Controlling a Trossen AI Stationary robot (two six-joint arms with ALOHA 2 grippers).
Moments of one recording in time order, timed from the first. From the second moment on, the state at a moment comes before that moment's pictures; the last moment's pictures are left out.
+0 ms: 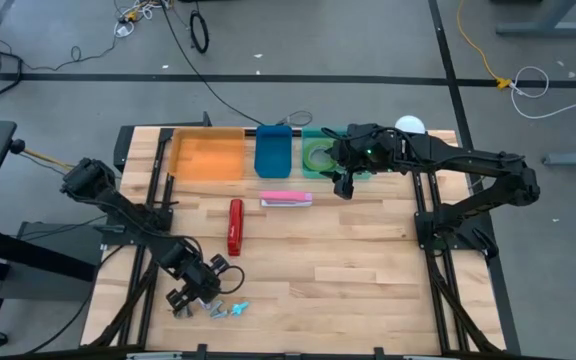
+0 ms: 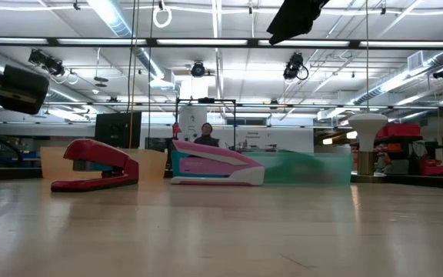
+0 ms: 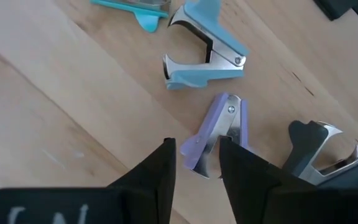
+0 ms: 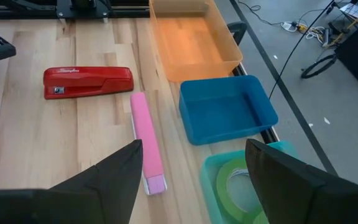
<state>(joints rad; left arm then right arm) -0.68 1.44 0.72 -0.47 0.13 0.10 -0.17 1.34 1.37 -0.71 0.15 -0.09</state>
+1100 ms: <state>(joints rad) -0.67 1.48 0.72 -0.46 0.12 0.12 -0.17 1.34 1.37 -0.71 0.15 -0.09</state>
